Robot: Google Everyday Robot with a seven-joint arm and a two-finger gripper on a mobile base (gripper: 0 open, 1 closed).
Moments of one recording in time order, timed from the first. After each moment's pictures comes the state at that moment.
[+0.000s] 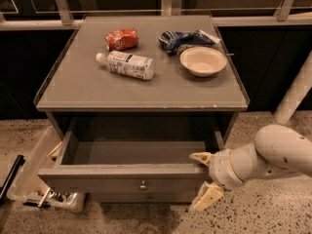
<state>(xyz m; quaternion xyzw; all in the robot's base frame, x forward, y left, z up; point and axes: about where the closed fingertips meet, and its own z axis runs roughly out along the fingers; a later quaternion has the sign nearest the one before) 0.417 -0.134 0.637 -0.59 0.73 0.22 0.27</state>
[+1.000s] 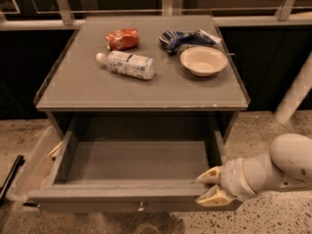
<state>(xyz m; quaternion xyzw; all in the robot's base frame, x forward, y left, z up) 0.389 -0.149 0.645 -0.59 0.73 0.21 0.27</state>
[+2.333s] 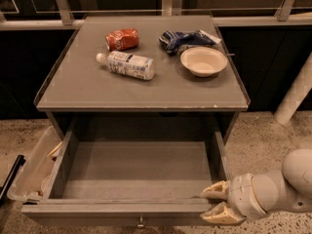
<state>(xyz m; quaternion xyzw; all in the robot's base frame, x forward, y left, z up) 0.339 -0.154 0.650 -0.59 0.73 0.22 0.26</state>
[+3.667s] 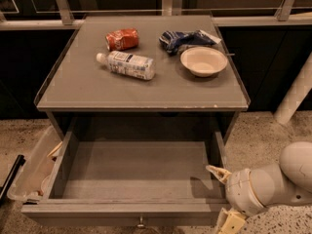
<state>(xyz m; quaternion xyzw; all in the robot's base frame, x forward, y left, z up) 0.346 -0.152 0.658 -0.60 0.73 0.22 0.25</state>
